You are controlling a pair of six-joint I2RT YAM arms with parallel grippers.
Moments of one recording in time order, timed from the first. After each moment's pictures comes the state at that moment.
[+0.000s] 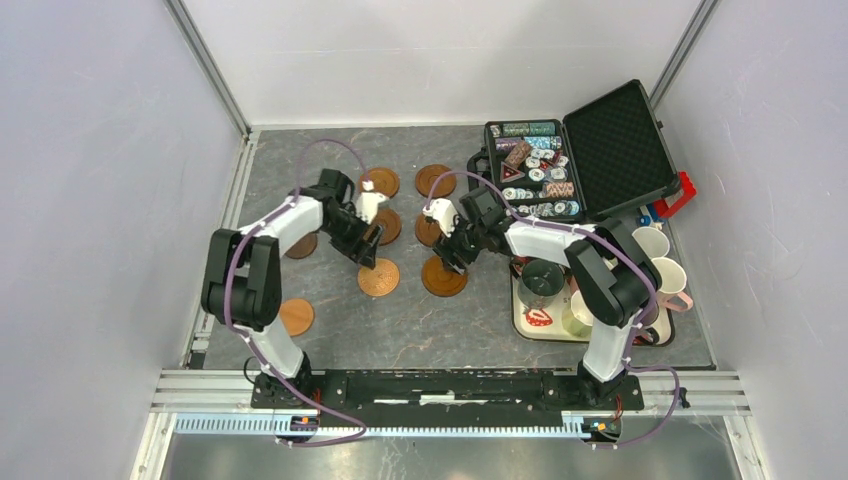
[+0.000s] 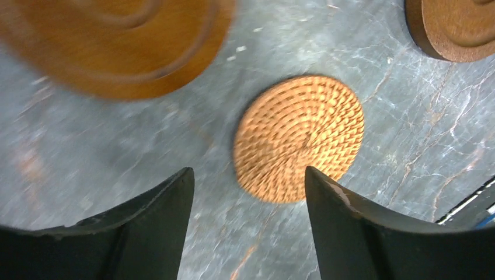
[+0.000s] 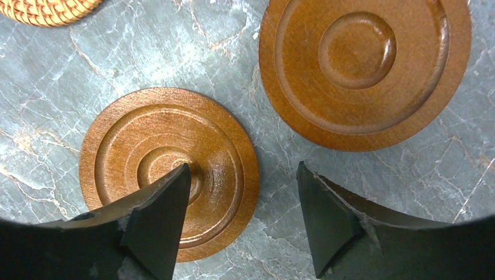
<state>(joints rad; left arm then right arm) -0.24 1.74 1.11 -0.68 0.40 0.45 0.62 1.84 1.07 -0.14 -0.35 -0.37</state>
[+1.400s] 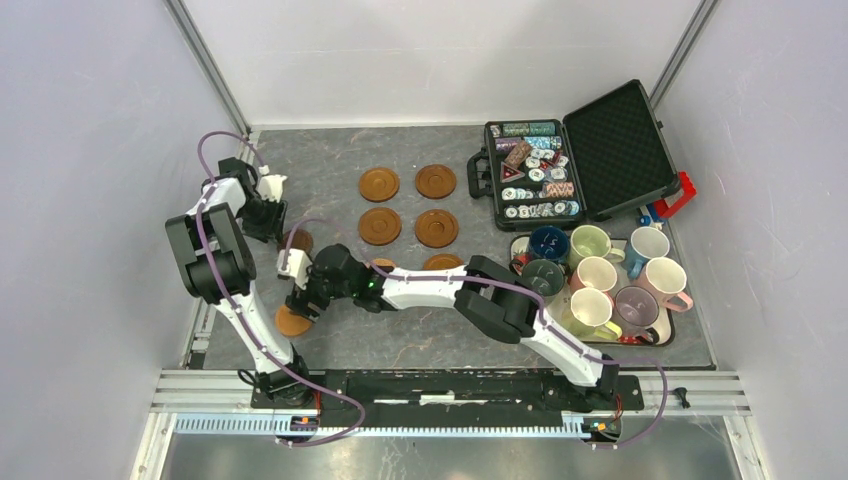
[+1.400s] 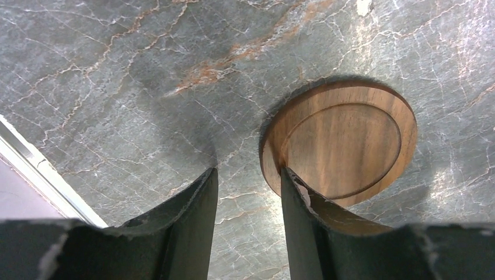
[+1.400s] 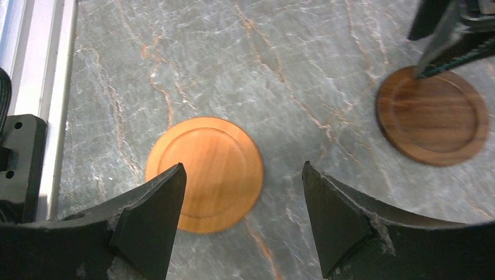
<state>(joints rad) 0.35 1.97 1.39 -0.75 0.17 0.58 1.20 2.40 1.79 0.23 -0.23 -0.11</state>
